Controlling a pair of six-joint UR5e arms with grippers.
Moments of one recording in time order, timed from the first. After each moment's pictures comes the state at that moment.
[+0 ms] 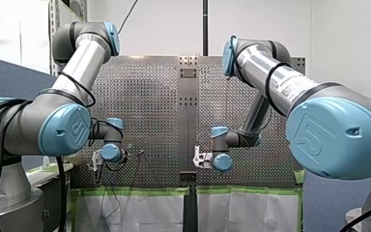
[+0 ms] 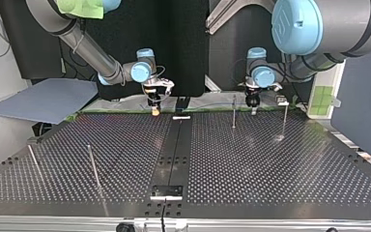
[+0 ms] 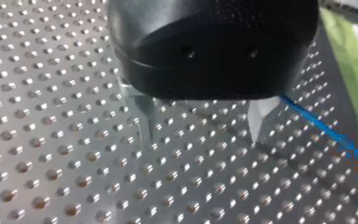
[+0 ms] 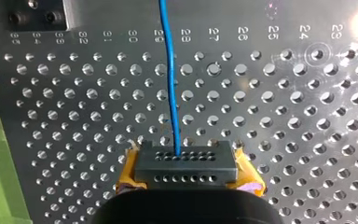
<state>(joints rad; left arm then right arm) 0.01 -2.32 -1.92 -2.30 -1.62 -1.68 2.14 -0.53 1.38 -0.69 1.66 1.62</state>
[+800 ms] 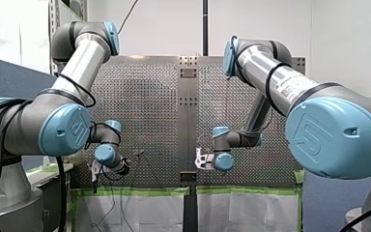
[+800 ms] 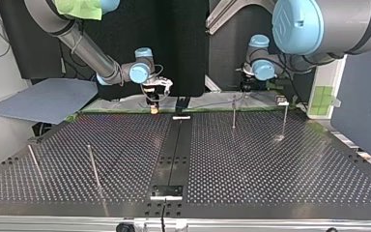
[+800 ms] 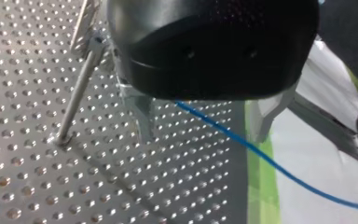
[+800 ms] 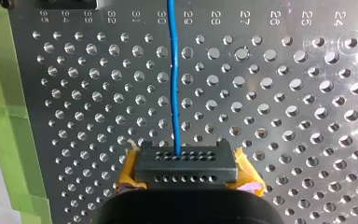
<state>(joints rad) 0.01 -2.32 -2.02 -2.42 -1.50 -1.72 2.13 -0.53 1.38 -0.64 1.66 1.59</state>
